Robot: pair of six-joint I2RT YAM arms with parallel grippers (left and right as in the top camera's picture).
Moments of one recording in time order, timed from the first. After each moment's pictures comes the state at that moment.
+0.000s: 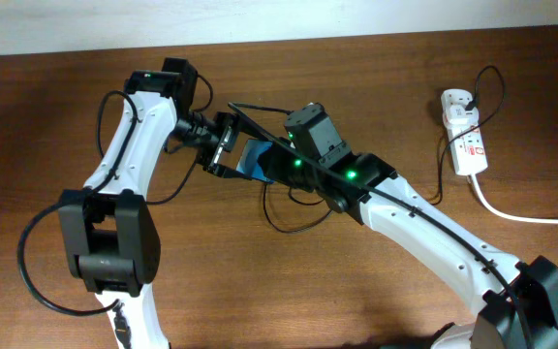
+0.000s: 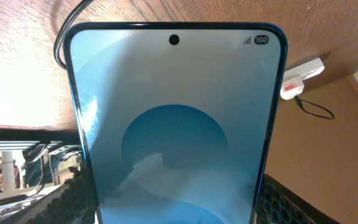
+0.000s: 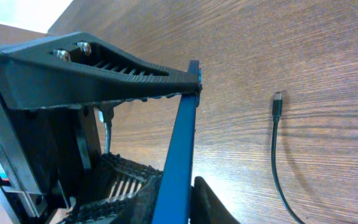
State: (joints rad) left arm -0.16 2.10 1.82 -1.32 0.87 -1.10; right arm 0.61 1.61 1.24 -0.39 -0.20 0.98
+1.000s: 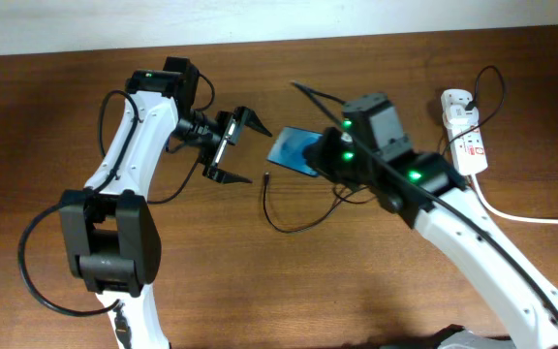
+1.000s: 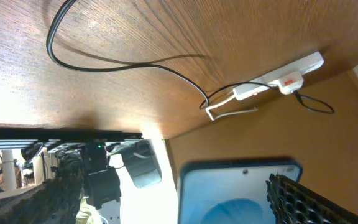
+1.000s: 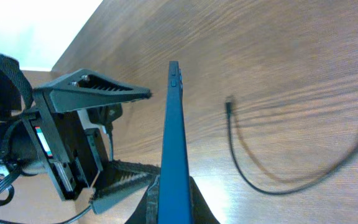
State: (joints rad) left arm -0.17 2.10 1.83 -1.32 0.89 -1.09; right arm 0.44 1.39 1.24 -0.64 -0.23 1.00
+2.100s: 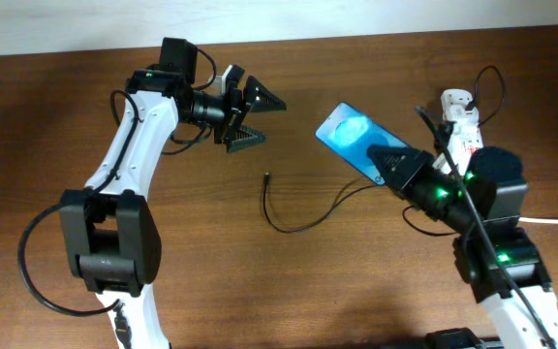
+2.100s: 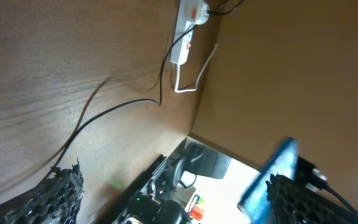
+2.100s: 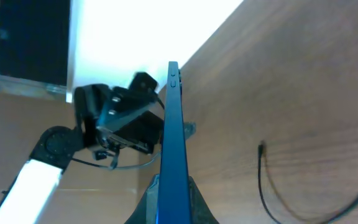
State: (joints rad) left arm -0.17 2.10 1.83 -0.97 1.12 -0.50; right arm 0.08 0.93 0.79 -0.25 -0.55 1.02
